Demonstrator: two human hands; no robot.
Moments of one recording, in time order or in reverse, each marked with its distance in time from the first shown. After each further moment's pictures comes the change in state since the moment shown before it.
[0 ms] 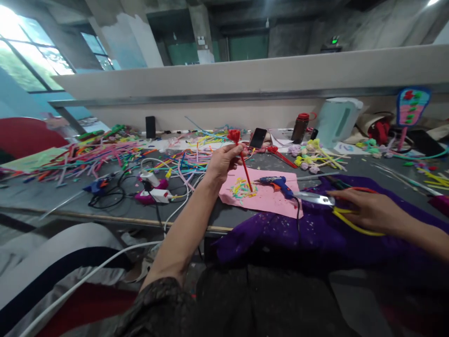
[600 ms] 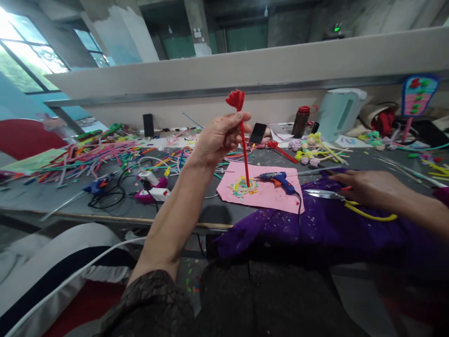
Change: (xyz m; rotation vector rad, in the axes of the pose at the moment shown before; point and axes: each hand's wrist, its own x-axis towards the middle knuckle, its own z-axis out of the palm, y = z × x) left_hand 0.008 0.057 0.015 0.161 -0.039 0.215; right_hand 0.038 0.005 -0.013 -0.140 0.108 -0.010
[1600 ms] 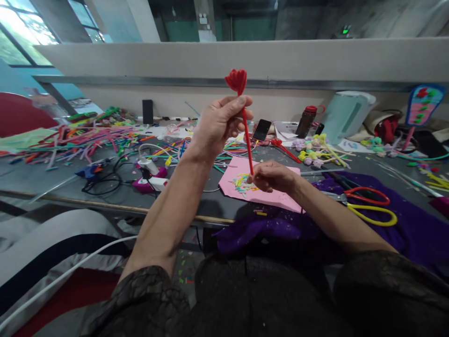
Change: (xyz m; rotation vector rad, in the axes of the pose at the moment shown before) left_hand -0.016 0.023 -0.002 0.039 0.055 0.024; right_hand 0.135 -0.186 0.018 1.892 -0.641 -0.251
